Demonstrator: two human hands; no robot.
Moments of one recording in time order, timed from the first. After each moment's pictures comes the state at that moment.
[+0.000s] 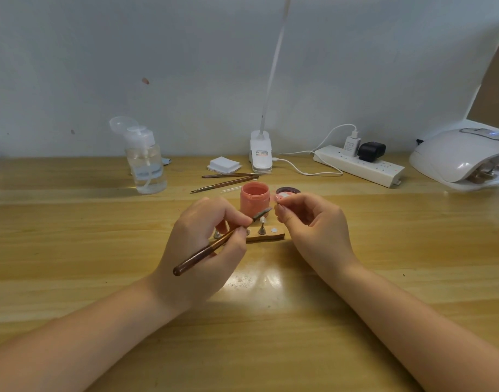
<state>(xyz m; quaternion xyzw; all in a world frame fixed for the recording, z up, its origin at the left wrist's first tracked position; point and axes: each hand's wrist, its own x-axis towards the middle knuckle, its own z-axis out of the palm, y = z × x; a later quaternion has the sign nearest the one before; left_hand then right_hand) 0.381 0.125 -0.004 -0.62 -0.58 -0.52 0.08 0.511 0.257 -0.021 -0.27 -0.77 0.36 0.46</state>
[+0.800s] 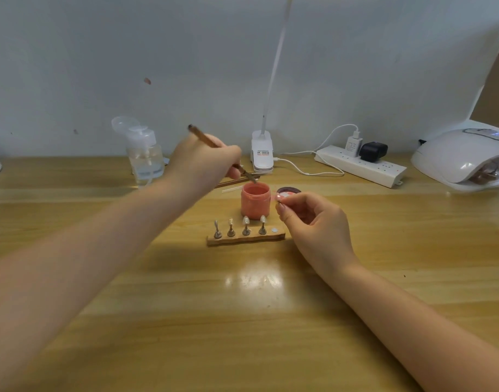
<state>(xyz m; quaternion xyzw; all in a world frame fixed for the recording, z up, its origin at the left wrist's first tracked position) 0.348 0.187 0.067 -0.42 -0.76 -0.49 -0.09 0.509 0.260 -0.022 -0.29 -0.75 0.37 0.47</state>
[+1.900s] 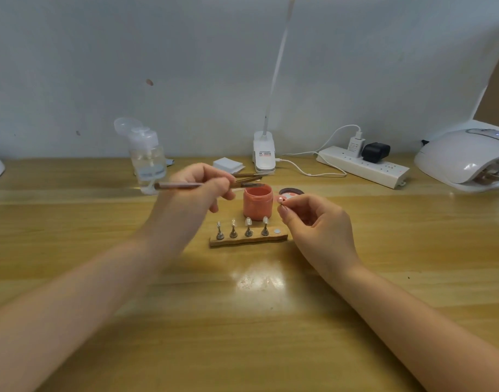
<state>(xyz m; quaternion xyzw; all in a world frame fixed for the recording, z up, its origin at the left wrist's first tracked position) 0.343 0.148 0.021 -0.46 -0.62 -0.62 -0.17 0.510 0.259 -0.021 -0.29 -0.77 0.33 0.47</state>
